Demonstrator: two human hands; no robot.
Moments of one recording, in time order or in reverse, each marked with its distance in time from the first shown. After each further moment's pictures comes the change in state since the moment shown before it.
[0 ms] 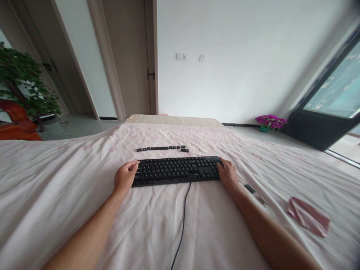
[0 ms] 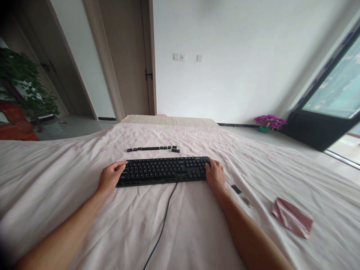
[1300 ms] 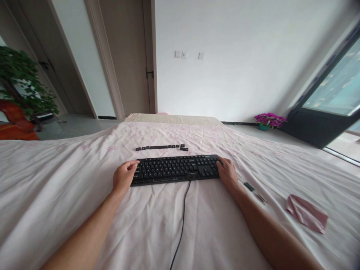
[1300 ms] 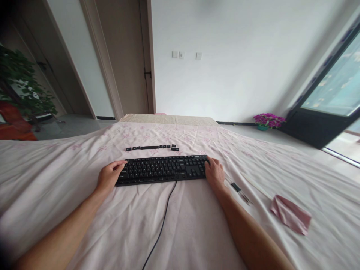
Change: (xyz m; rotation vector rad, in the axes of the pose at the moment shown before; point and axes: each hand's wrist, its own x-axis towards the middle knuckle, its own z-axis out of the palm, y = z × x) left_hand 0.001 -0.001 0.000 0.037 -0.006 -0.002; right_hand 0.003 0.003 0.001 0.071 -0.012 0.010
